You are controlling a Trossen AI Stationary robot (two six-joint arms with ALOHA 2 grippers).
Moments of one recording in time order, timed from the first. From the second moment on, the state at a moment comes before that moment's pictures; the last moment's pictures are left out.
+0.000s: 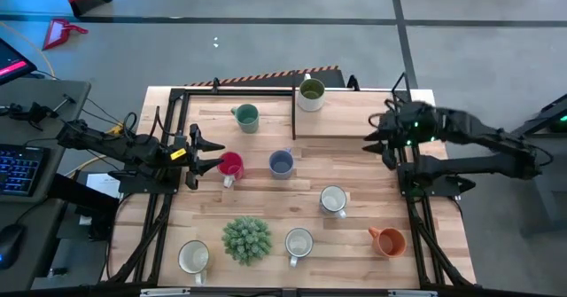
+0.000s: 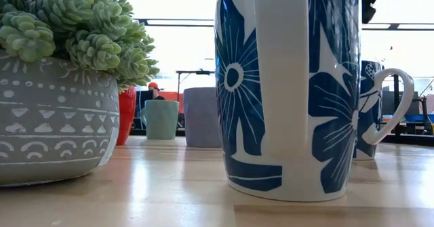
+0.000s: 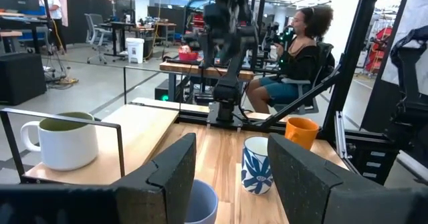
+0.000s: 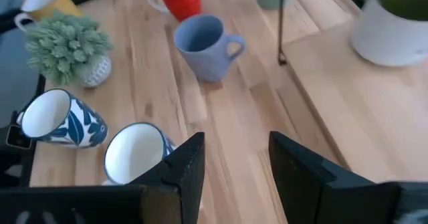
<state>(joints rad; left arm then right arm) -0.30 0.43 0.39 0.07 -0.41 -0.08 -0.22 0.72 0.91 -0.87 -0.12 0.17</state>
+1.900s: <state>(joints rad) 0.42 1.46 1.33 -0.98 -0.18 -0.18 -0.03 0.67 0.51 -0.11 -0.22 0.33</state>
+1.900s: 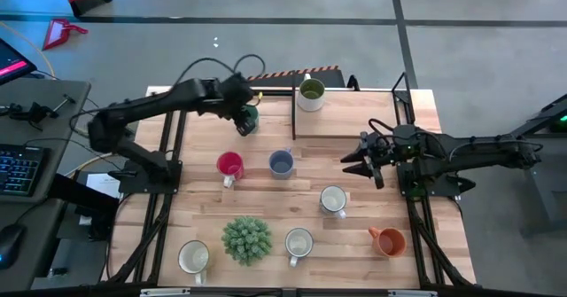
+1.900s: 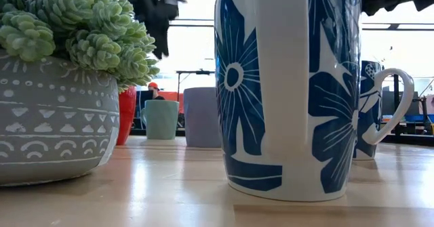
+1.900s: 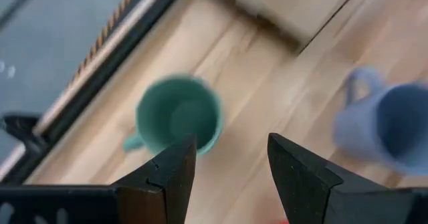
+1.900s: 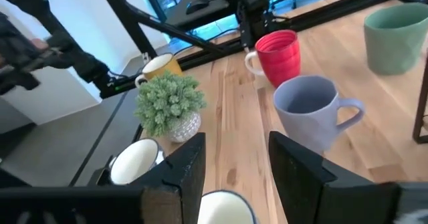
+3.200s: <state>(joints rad) 0.42 1.77 1.33 -0.90 -0.24 -0.26 -0.03 0.67 0.51 -0.20 -0.24 0.34</state>
